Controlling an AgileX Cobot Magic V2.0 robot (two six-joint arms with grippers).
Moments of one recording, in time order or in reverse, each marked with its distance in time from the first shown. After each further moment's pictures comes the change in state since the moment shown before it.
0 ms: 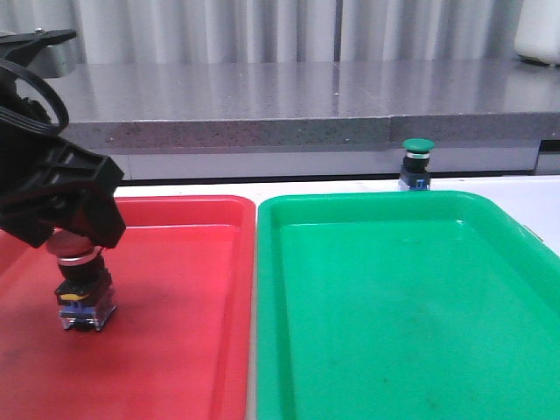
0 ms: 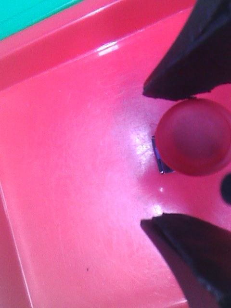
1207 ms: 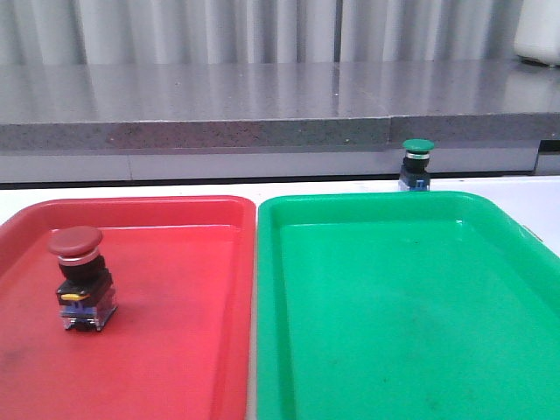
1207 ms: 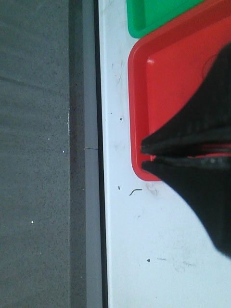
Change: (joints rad) left arm 0.320 -0.912 0.232 0.055 0.040 0.000; right arm 0.000 0.000 0.000 0.000 0.002 0.000
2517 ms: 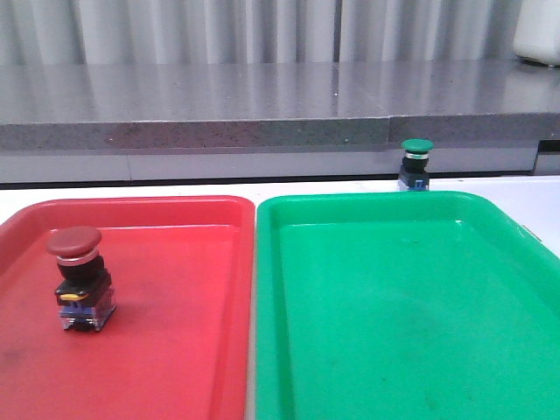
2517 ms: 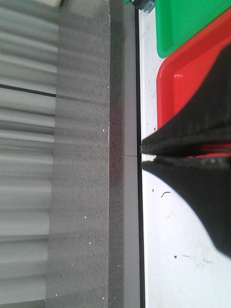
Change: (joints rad) left arm 0.000 -0.571 0.210 -0.004 0.073 -0.002; right arm 0.000 0.219 -0.052 0.000 -0.074 0.000
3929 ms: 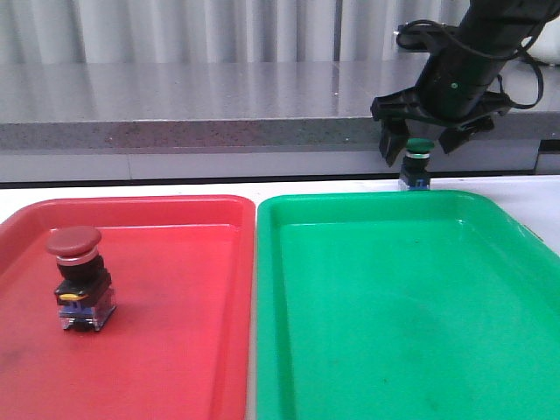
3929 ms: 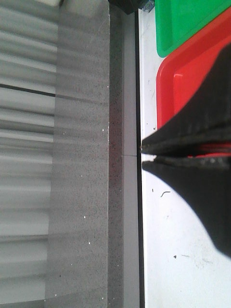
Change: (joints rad) left arm 0.000 0.000 0.000 0.000 0.002 0.000; right arm 0.130 1.463 -1.167 0.000 0.281 0.002
